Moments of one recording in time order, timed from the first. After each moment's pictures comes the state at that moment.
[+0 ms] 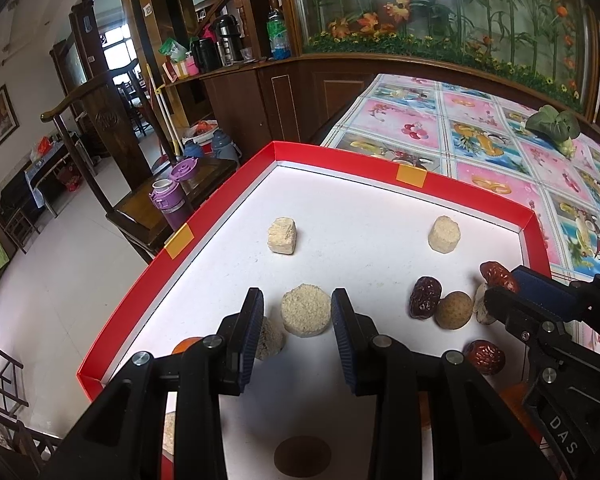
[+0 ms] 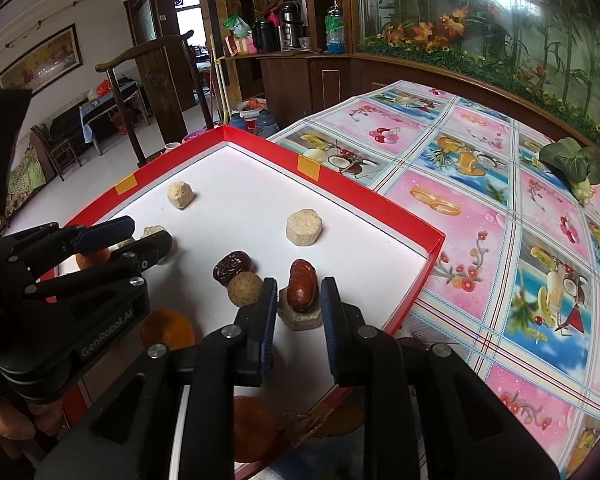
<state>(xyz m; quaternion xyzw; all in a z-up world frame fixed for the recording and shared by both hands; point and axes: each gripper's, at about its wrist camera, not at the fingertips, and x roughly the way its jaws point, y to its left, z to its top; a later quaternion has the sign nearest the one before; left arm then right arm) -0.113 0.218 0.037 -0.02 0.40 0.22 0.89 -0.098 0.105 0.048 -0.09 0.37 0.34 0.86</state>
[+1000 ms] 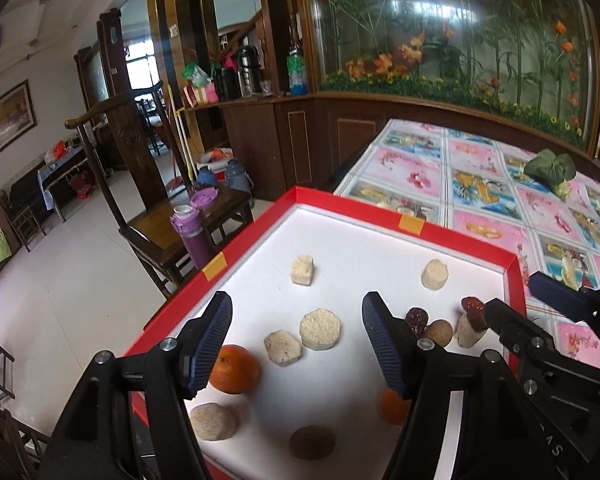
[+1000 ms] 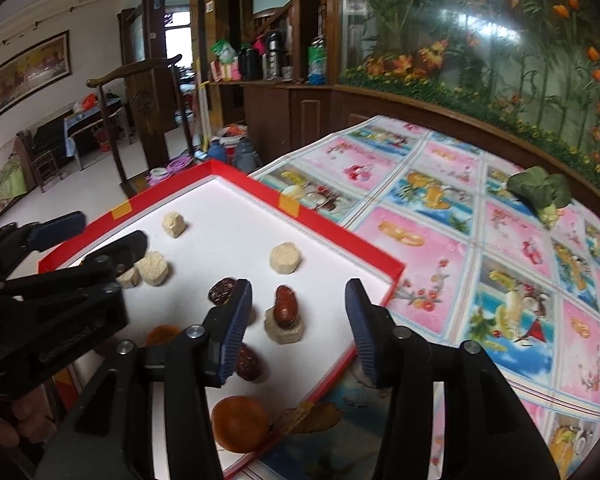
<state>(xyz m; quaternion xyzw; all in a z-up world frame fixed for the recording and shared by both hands) -0.138 0.212 0.068 -0.03 0.33 0.24 0.91 -0.117 0.096 0.075 -0.10 0.31 0.29 0.90</state>
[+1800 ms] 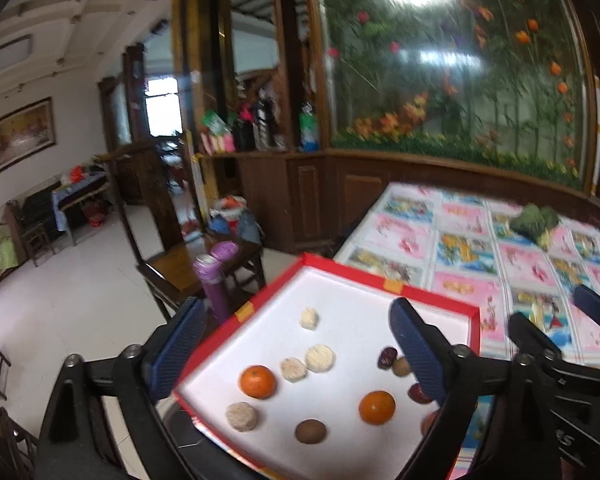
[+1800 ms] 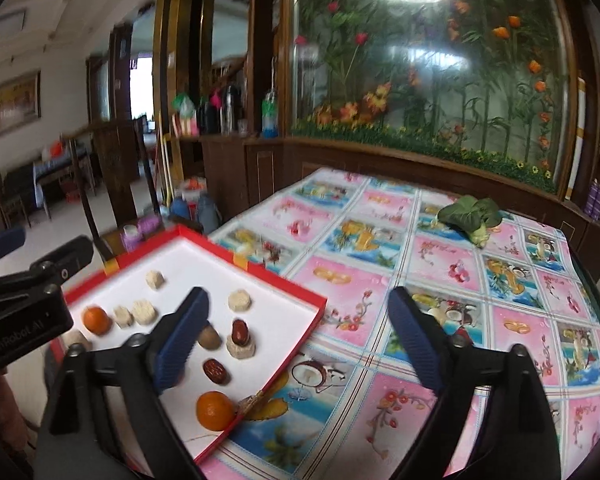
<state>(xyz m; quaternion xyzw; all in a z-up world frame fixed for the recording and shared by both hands) -0.186 0.182 0.127 -0.02 0.23 0.28 0.93 -0.155 0.034 0.130 -0.05 0.22 0.23 0.95</state>
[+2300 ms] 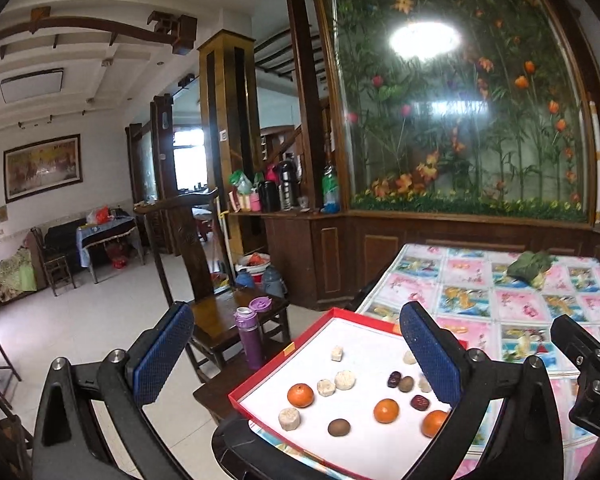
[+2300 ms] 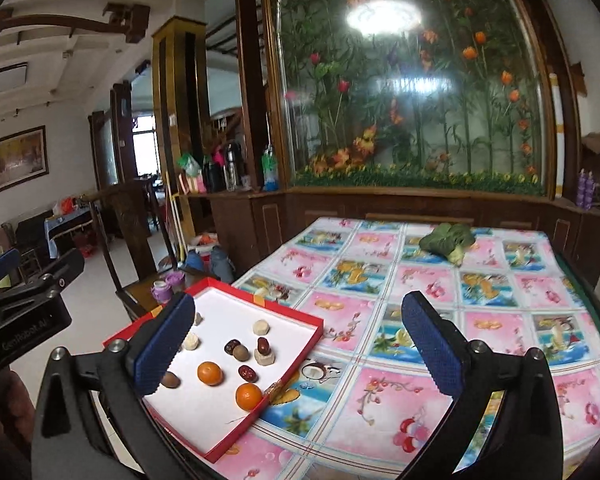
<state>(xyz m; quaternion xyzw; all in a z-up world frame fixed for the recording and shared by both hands) -0.262 0.155 0.177 0.01 0.13 0.30 0.95 -0.235 -0.022 0.181 0.01 0.16 0.24 0.96</state>
